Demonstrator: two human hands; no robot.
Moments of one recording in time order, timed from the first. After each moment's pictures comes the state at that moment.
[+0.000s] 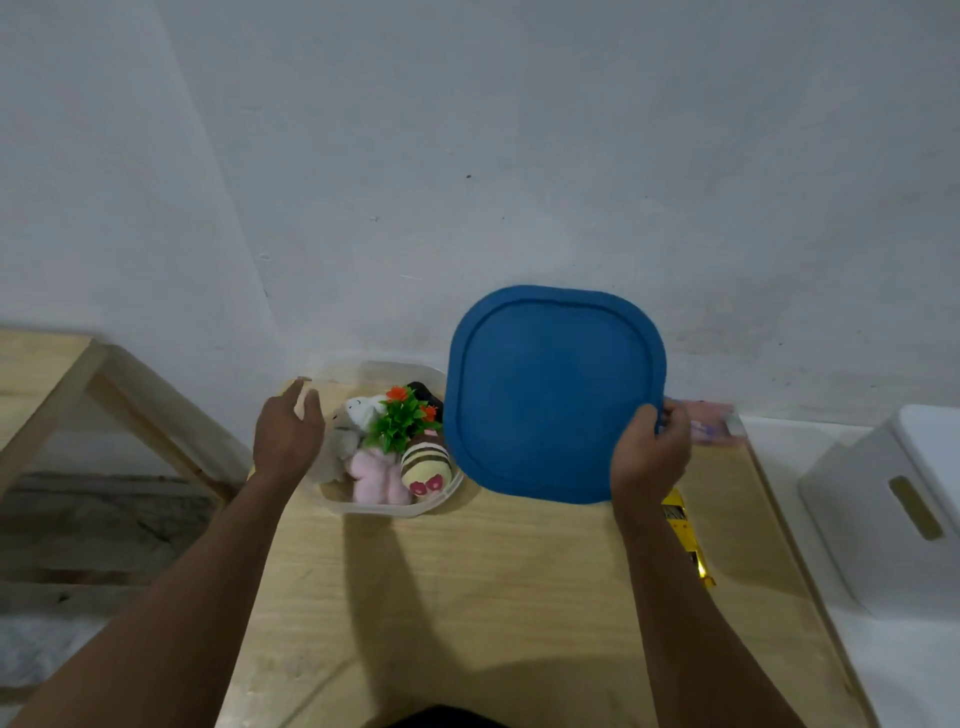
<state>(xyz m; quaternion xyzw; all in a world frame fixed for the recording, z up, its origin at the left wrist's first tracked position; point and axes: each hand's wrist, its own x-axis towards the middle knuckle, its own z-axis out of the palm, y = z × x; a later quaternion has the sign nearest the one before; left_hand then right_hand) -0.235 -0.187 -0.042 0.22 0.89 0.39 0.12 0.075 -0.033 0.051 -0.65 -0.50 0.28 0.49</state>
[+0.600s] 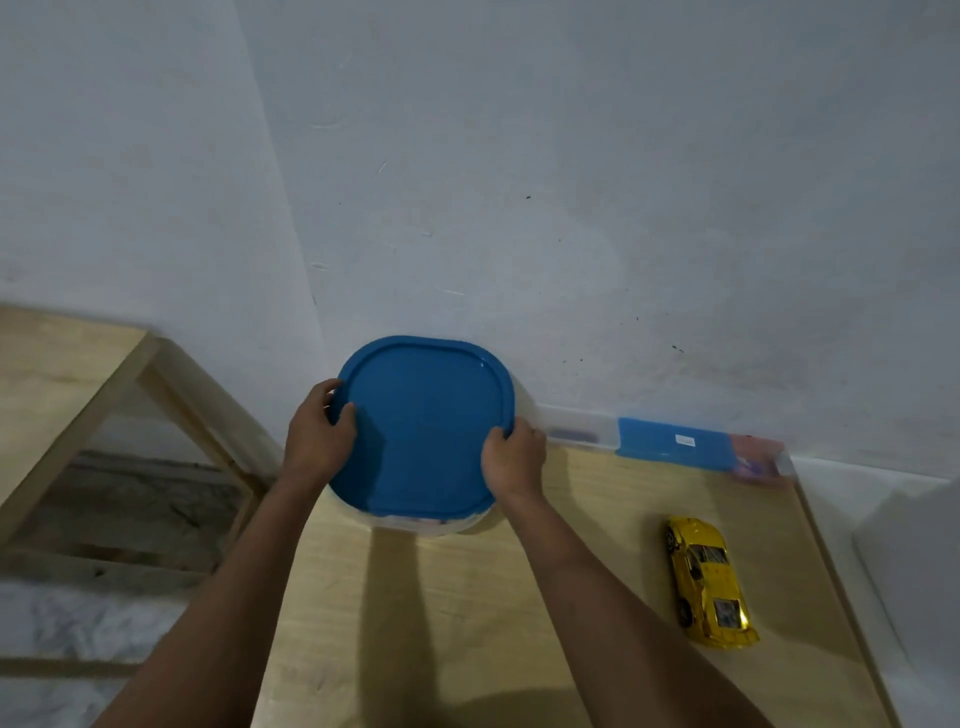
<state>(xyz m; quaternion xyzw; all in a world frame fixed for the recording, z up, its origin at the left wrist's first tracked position) -0.231 -0.198 -0.006 0.21 0.84 0.46 0.20 -0.062 -0.068 -0.010 -0.58 -0.65 0.46 0.16</state>
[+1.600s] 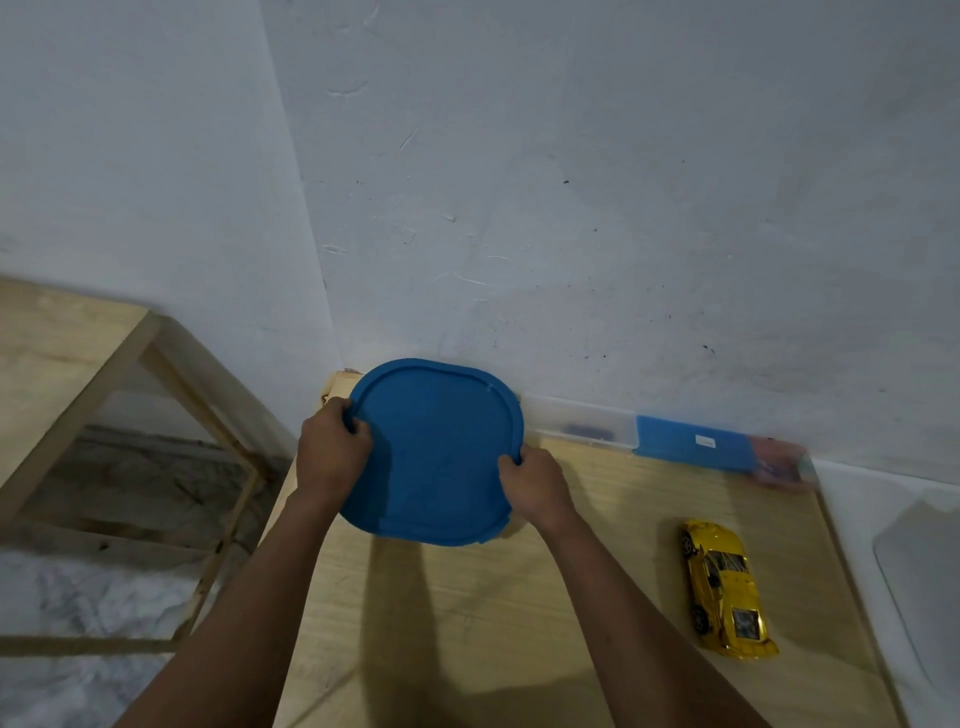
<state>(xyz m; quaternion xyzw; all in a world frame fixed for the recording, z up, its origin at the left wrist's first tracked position) -0.232 -0.197 -0.039 0.21 0.90 0.37 0.13 -0.042 -0.062 -0.039 -0.53 -0.72 0.45 0.03</state>
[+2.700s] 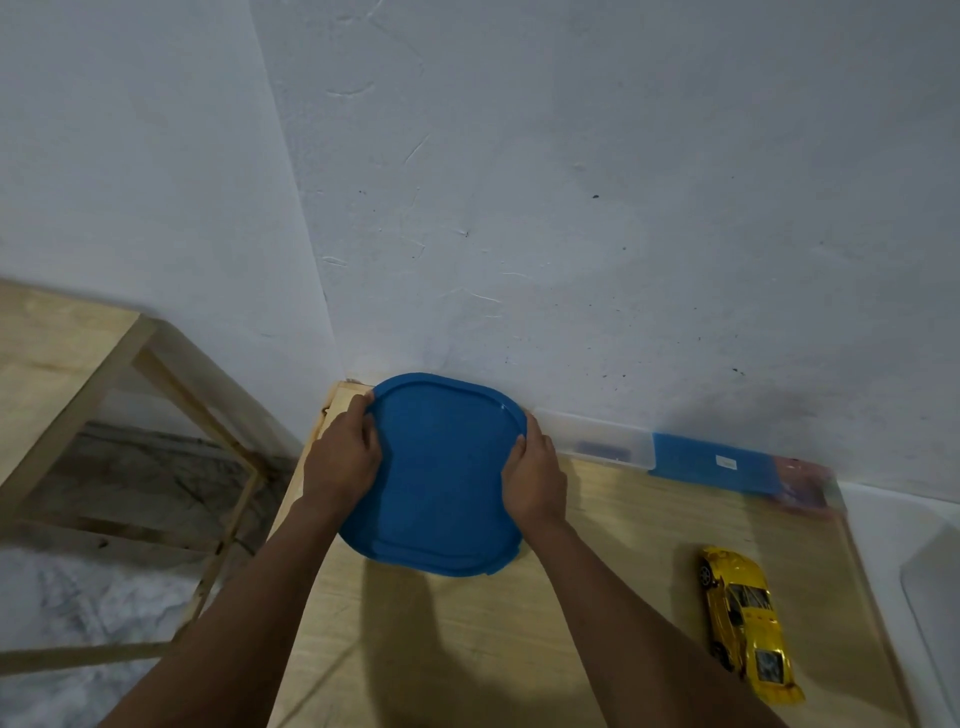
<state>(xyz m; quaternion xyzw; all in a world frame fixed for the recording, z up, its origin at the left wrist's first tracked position) -0.250 -0.176 -0.064 0.29 0.90 0.31 0.13 -0.077 -0.047 -0.063 -0.52 -0.78 0.32 0.12</state>
